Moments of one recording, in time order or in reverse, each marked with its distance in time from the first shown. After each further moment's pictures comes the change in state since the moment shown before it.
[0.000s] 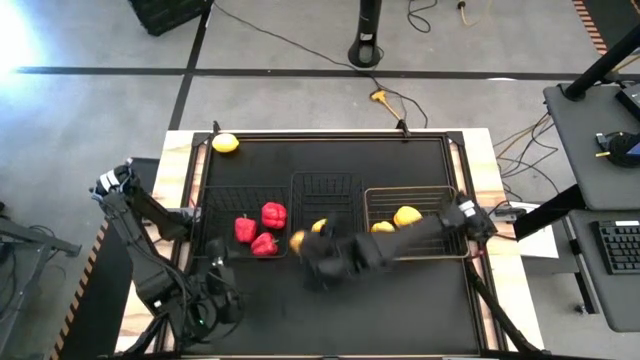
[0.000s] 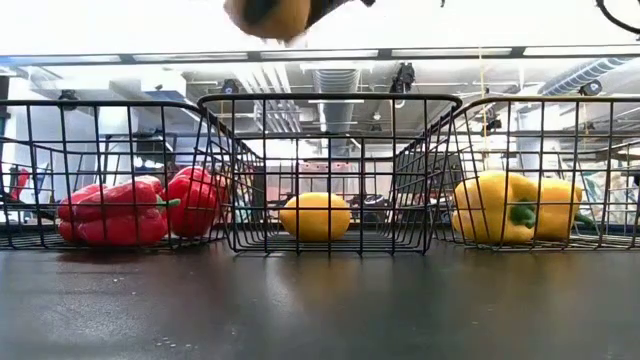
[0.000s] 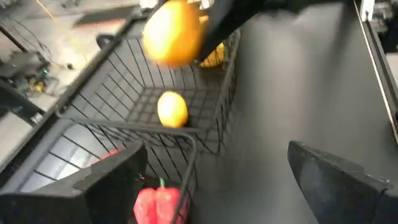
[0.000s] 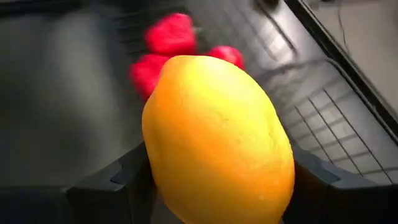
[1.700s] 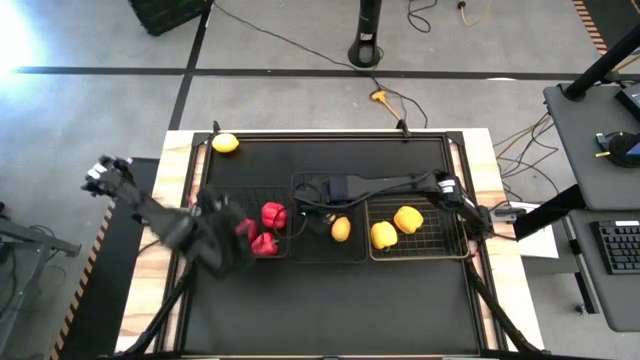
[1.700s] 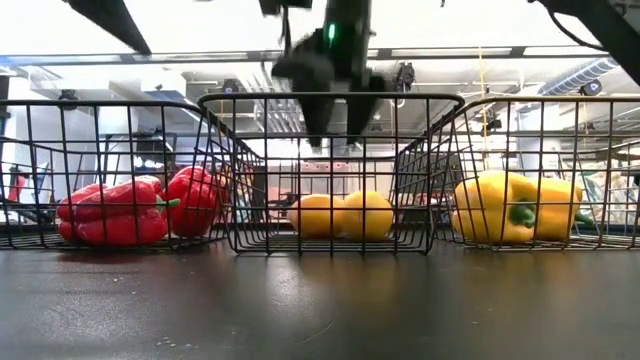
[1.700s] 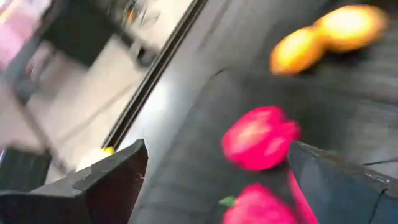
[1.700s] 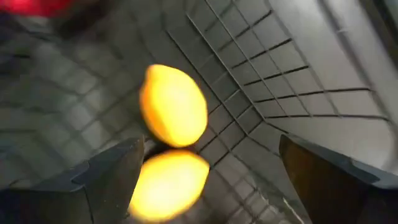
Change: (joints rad) left arm 0.392 -0.171 -0.041 -0.371 0.108 0.047; right arm -0.344 0.081 0.020 -0.346 -0.307 0.106
